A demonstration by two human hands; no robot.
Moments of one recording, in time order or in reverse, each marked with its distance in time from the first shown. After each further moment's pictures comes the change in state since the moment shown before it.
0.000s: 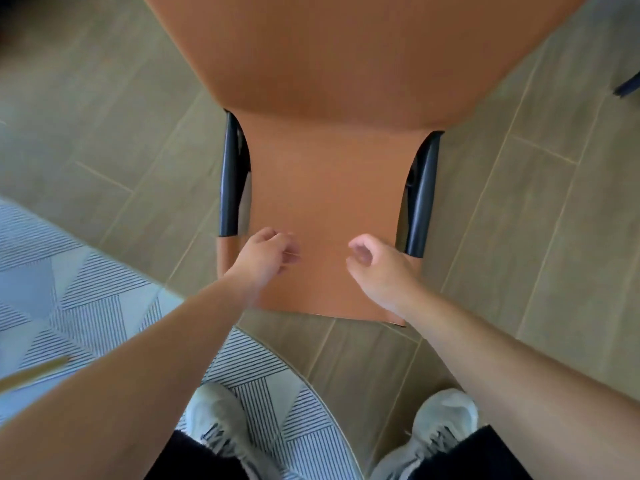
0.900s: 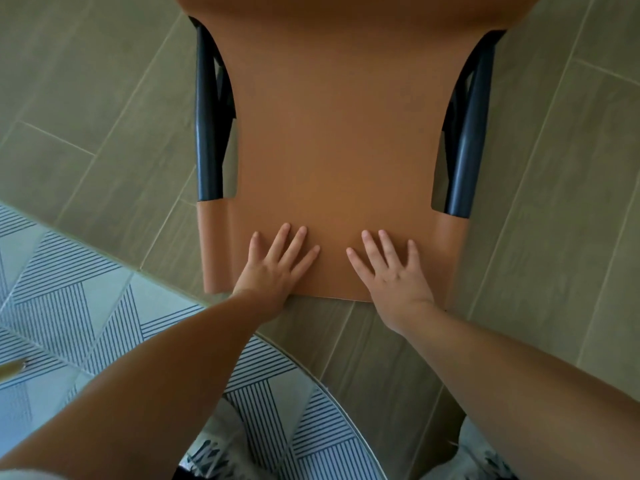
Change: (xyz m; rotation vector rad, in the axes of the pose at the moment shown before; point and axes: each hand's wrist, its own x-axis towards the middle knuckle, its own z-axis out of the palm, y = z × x) left_hand 0.085 -0.172 -0.016 2.025 -0.075 0.742; right_hand 0.036 0.134 0.128 -1.189 -0.154 -0.218
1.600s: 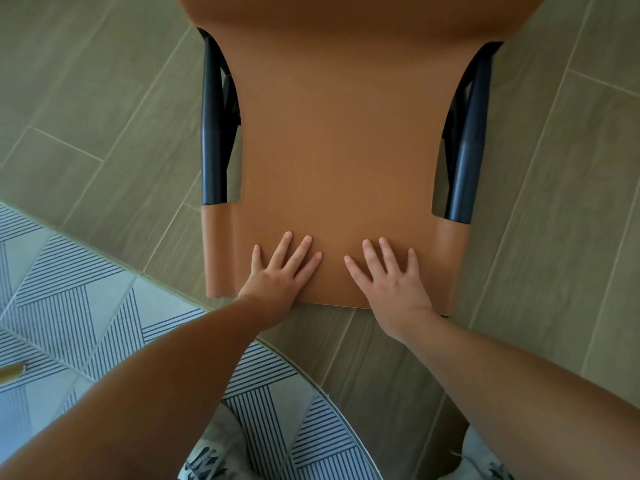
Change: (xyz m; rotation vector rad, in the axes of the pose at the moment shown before) left_hand -0.002 0.002 -0.003 -0.147 -0.091 -0.003; right_hand -0.003 -0.005 -0.003 0.016 0.046 -0.015
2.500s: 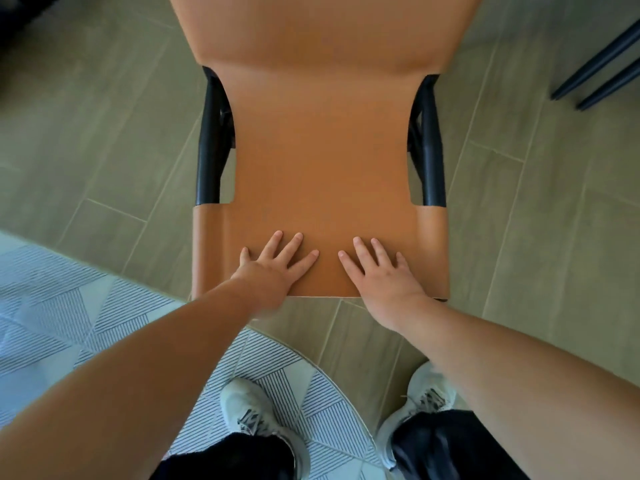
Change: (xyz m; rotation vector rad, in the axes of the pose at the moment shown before) left_hand -0.108 -0.069 -0.281 -0.093 -0.250 0.092; right_hand -0.100 0.060 -0.263 0.228 -0.202 0.044
